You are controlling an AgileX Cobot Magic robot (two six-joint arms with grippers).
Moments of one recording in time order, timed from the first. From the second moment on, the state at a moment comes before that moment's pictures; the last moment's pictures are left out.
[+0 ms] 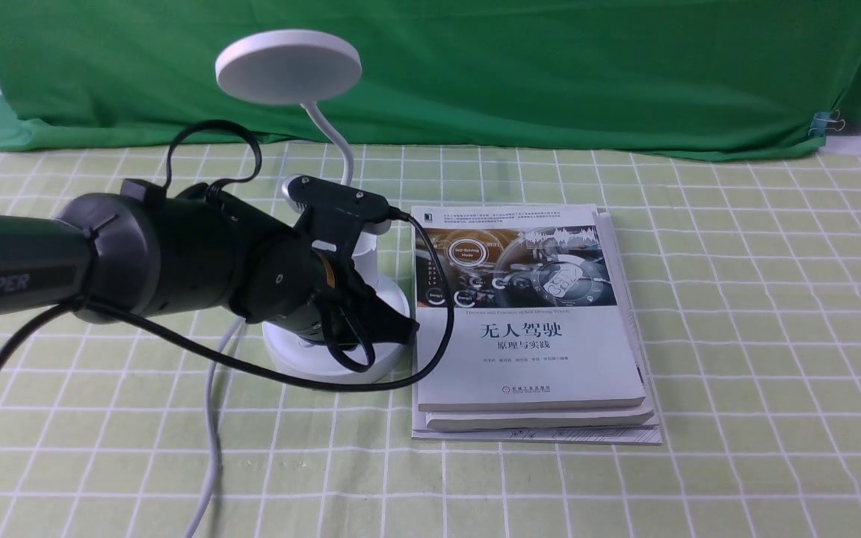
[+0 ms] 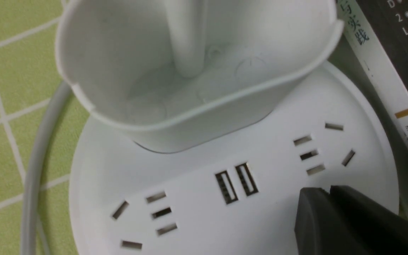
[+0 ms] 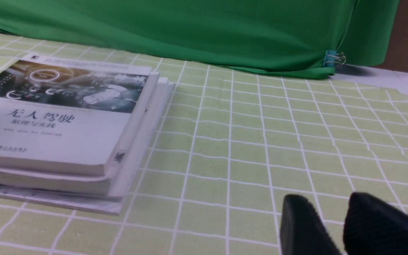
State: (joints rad) right arm 0.07 0.00 0.02 0.08 0.23 -0.20; left arm -0.46 1.84 -1.09 0.06 0.31 -0.10
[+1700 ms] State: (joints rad) right arm 0.07 0.00 0.02 0.08 0.23 -0.20; left arm -0.46 1.82 -1.09 0.06 0.33 -0.10
